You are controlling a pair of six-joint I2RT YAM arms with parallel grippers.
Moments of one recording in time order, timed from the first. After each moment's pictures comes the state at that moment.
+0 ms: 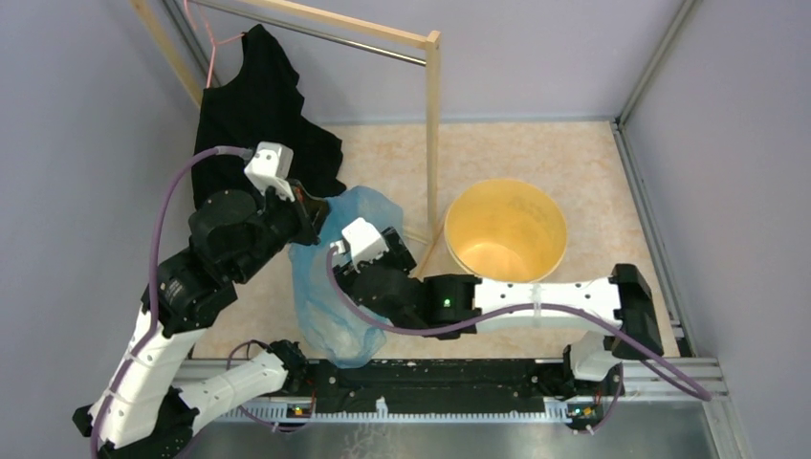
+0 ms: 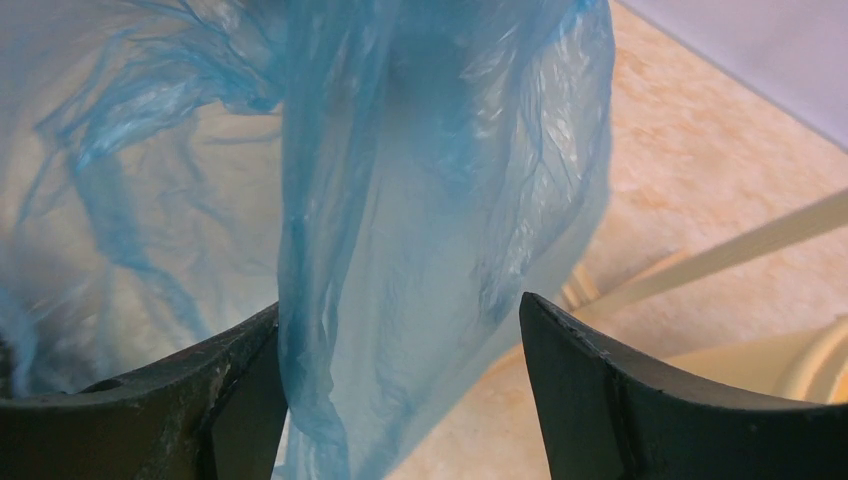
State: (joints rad) left arm -0.70 0.84 1.44 -0.84 -0.21 -0.33; right arm 1.47 1.58 1.44 -0.32 0.80 0.20
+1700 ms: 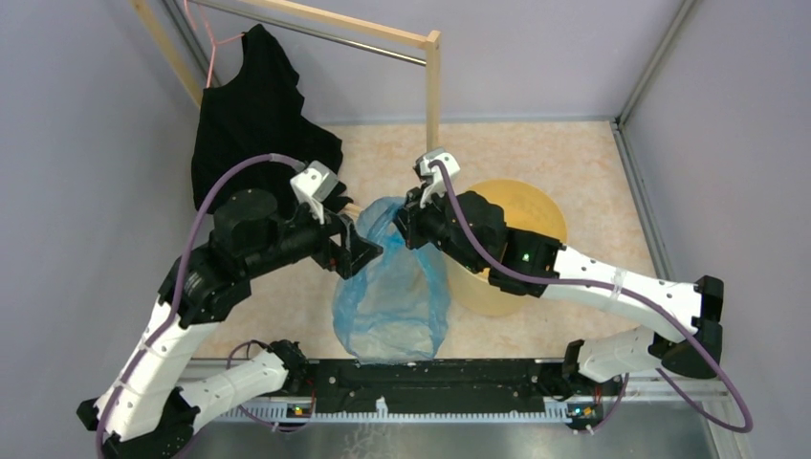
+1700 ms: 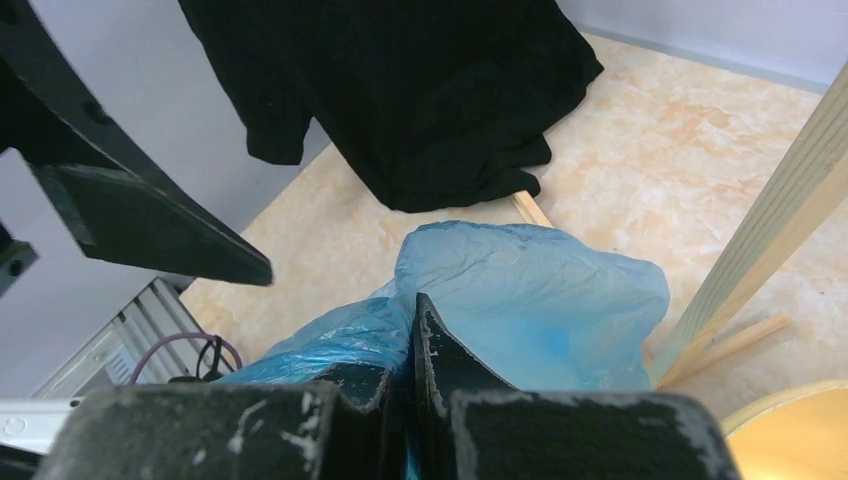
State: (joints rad) left arm -0.70 0.86 1.38 -0.86 0.21 -0.23; right arm 1.19 1.30 1.32 -0.17 0.41 0.33
